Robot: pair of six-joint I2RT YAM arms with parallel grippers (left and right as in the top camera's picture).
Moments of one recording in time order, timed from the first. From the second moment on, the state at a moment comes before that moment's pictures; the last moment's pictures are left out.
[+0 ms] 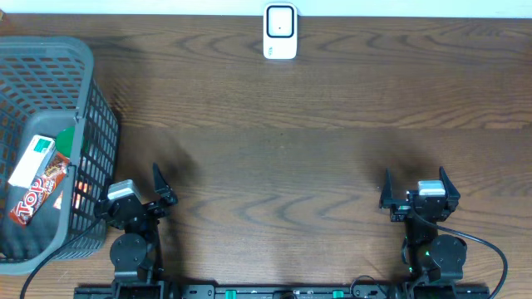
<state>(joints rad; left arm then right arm) 0.00 0.01 0.02 -0.09 -0.27 -0.12 0.02 0.01 0.01 -0.07 0.05 -0.17</state>
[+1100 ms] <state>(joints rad) 0.00 0.03 0.02 -0.05 0.20 -0.18 0.02 0.01 0.01 -0.07 0.05 -0.17</state>
